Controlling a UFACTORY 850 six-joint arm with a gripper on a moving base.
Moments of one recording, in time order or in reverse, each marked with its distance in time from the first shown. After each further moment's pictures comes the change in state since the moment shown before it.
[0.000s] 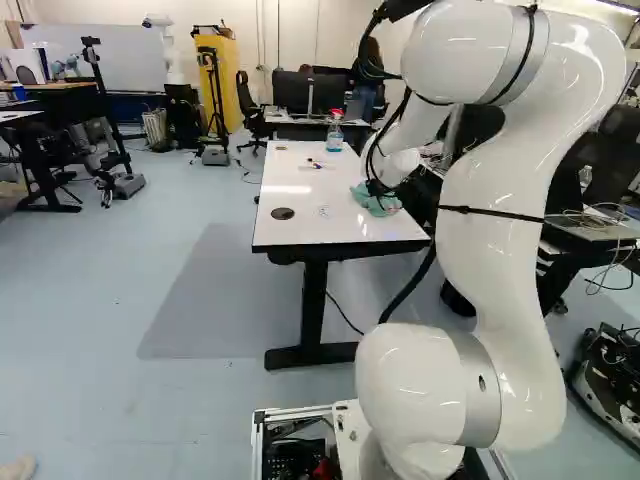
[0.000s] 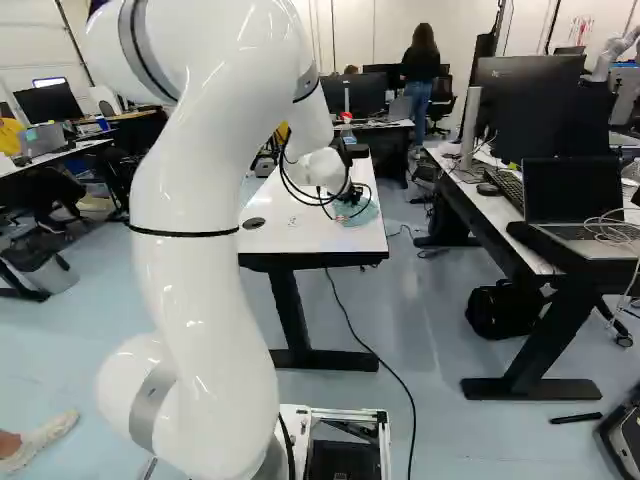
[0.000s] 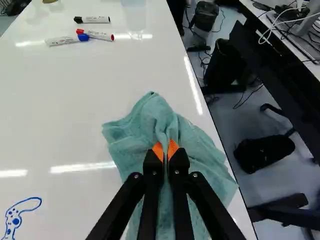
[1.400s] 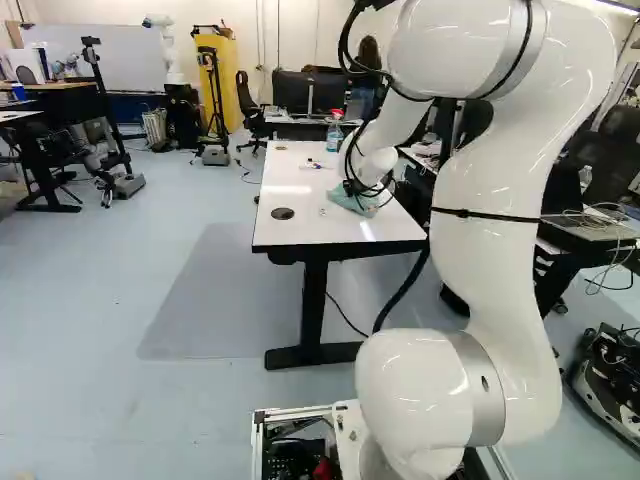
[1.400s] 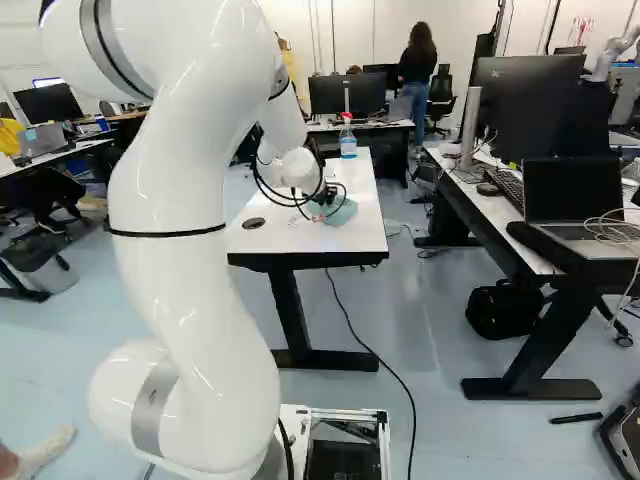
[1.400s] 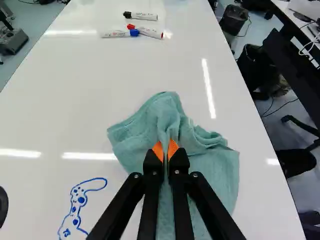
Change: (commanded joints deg) arm 7.2 4.5 5.8 0.0 0.0 0.0
